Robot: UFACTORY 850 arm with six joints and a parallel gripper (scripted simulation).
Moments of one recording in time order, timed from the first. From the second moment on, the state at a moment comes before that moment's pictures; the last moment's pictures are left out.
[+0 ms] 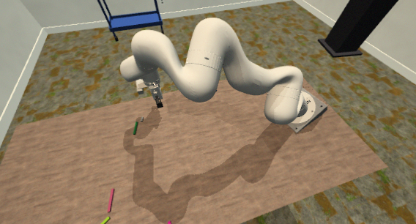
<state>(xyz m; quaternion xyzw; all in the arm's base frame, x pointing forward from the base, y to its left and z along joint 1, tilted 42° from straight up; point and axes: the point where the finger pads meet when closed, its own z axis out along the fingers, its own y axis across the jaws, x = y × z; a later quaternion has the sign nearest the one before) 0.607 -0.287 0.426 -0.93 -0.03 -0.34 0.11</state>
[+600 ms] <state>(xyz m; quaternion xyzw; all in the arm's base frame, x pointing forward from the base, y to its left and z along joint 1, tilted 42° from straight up) 0.609 -0.285 0.427 -0.93 -0.03 -0.34 0.11</state>
